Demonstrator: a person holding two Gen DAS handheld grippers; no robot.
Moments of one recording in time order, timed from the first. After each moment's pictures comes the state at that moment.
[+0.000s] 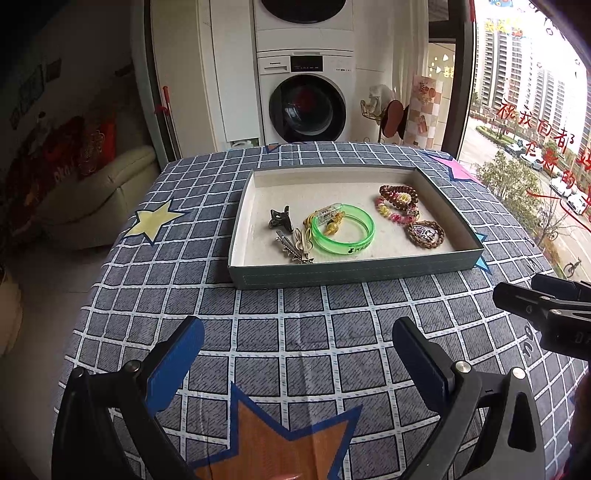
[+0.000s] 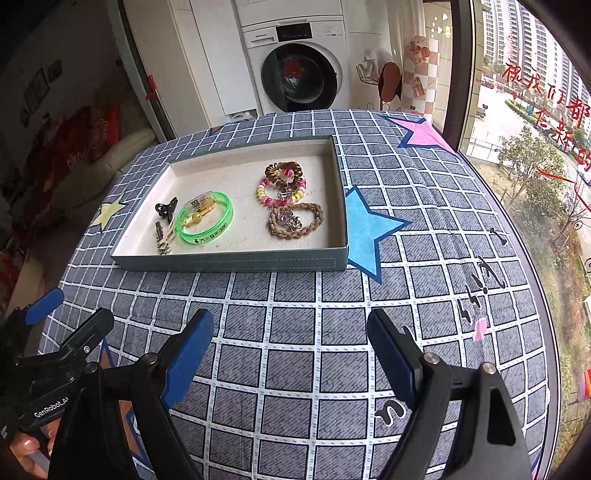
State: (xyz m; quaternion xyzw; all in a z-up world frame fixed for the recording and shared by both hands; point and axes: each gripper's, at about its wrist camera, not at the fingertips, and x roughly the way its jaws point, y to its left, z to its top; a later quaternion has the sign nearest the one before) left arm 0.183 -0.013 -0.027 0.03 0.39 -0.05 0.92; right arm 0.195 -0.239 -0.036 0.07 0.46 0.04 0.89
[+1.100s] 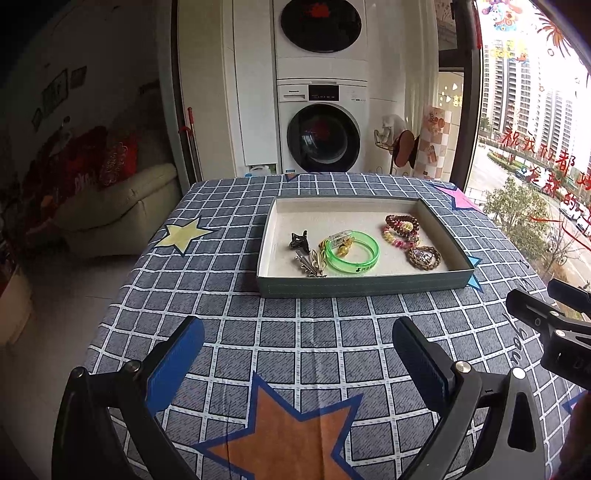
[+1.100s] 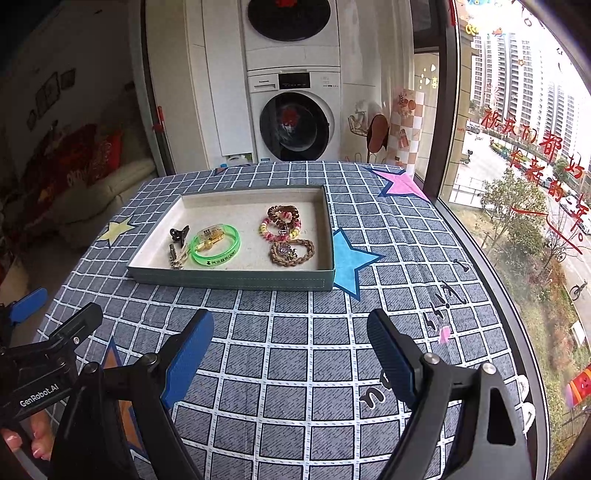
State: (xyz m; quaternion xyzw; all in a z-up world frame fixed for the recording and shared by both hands) left arm 0.146 -0.001 -0.001 0.02 0.34 -0.02 0.94; right arm 0.144 -0.224 -0.005 0.03 0.36 0.01 0.93
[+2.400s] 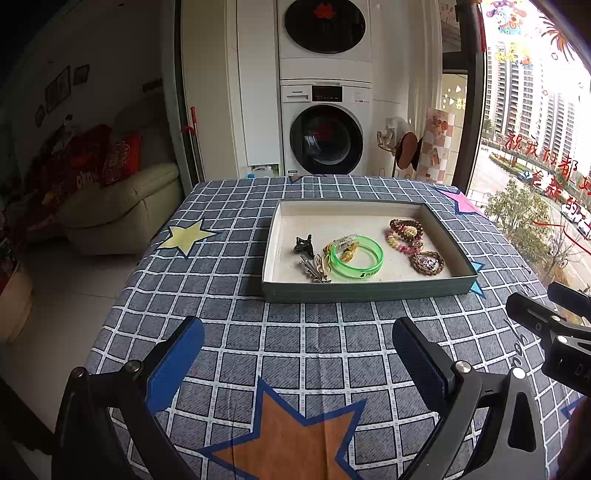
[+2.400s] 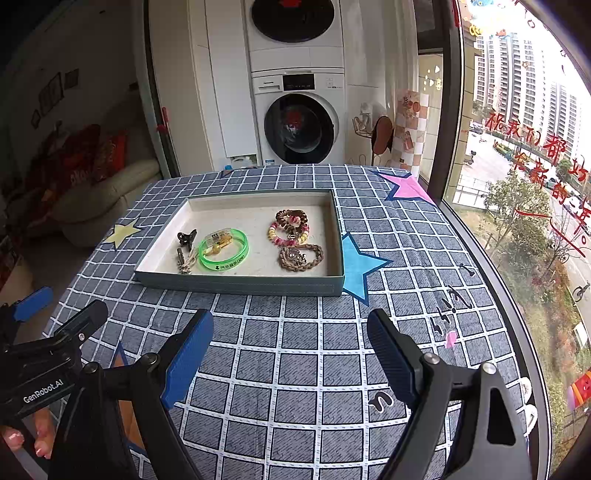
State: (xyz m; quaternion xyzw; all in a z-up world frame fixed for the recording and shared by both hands) left arm 0.149 0.003 0.003 0.01 0.34 -0.02 0.94; right arm 0.146 -0.218 0.000 0.03 0.36 0.02 0.93
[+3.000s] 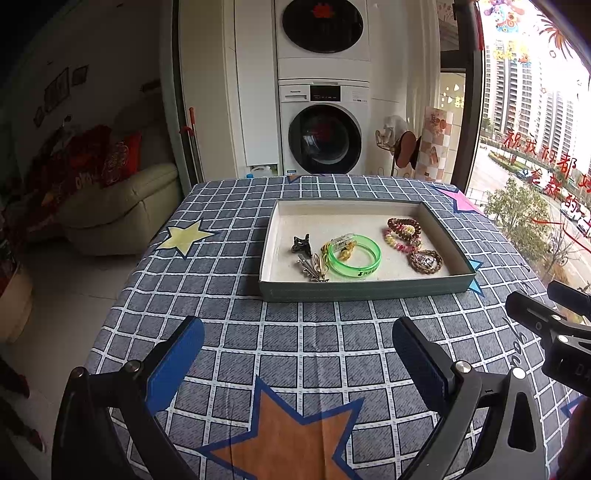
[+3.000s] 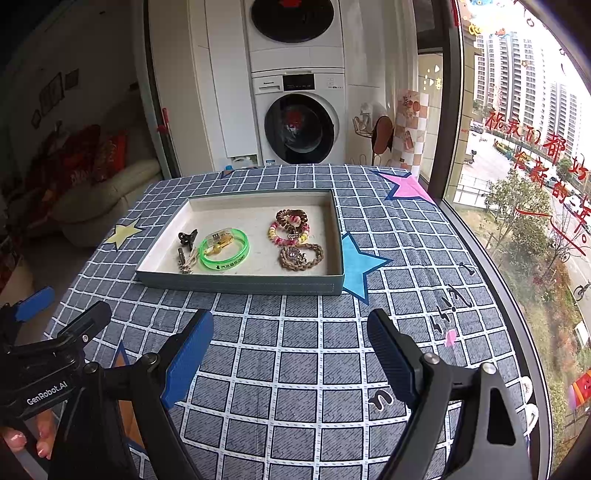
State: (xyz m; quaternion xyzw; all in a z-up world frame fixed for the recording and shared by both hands) left arm 0.147 0.000 0.003 0.02 0.34 -0.02 0.94; right arm 0.144 -0.219 0.001 0.03 0.36 0.02 0.93
